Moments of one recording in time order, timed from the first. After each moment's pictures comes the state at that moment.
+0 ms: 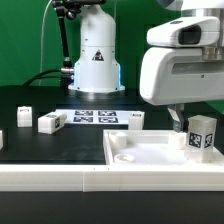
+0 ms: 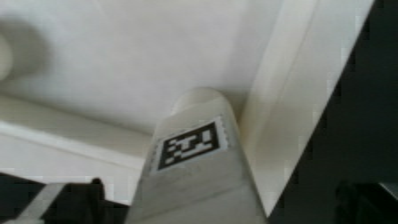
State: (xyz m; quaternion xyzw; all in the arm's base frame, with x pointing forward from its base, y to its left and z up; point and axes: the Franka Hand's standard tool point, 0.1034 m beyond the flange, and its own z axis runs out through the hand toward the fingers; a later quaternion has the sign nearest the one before) arm 0.621 0.121 0.075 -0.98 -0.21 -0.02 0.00
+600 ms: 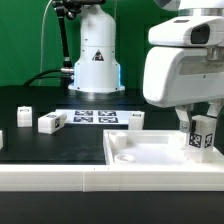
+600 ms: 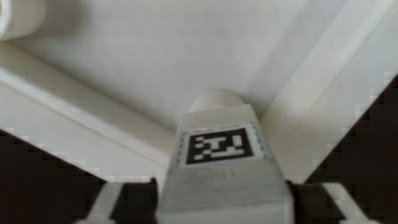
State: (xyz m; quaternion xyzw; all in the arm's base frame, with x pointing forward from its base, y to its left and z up) arm 0.622 0.117 0.075 -0.96 -0.27 -0.02 -0.01
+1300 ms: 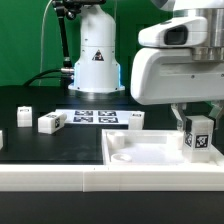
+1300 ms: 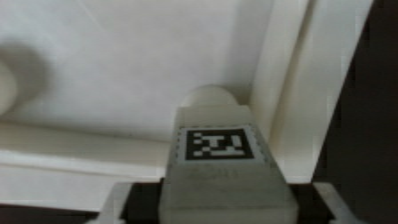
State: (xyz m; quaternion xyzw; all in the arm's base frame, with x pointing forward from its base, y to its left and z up) arm 0.623 0.114 0.074 -1.00 -0.02 -0.02 0.02
